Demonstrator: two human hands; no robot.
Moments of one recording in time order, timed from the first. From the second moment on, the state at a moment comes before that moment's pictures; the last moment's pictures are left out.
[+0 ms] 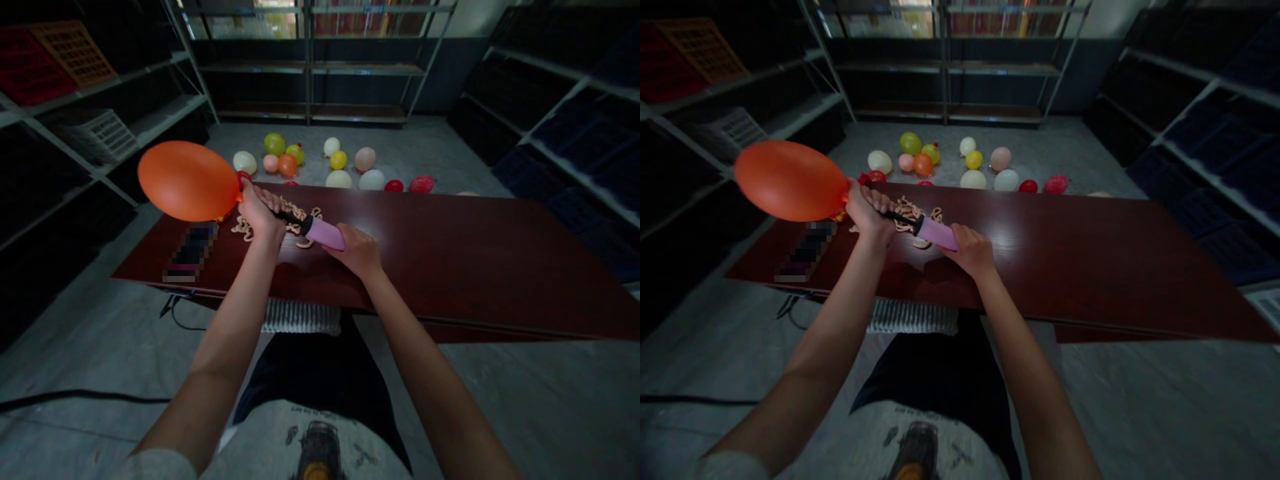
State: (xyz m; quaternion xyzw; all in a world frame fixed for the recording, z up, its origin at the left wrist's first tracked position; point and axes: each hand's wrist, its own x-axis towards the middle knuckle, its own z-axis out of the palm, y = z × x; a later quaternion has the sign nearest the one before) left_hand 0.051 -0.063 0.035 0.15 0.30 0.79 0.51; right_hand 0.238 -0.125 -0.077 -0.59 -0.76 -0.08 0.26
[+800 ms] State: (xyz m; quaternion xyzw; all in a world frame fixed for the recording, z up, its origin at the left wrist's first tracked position) left_hand 0.025 -0.063 0.104 0.26 0.28 0.82 0.43; right_hand 0.245 -0.126 -0.077 -0.62 -0.72 -0.07 0.30
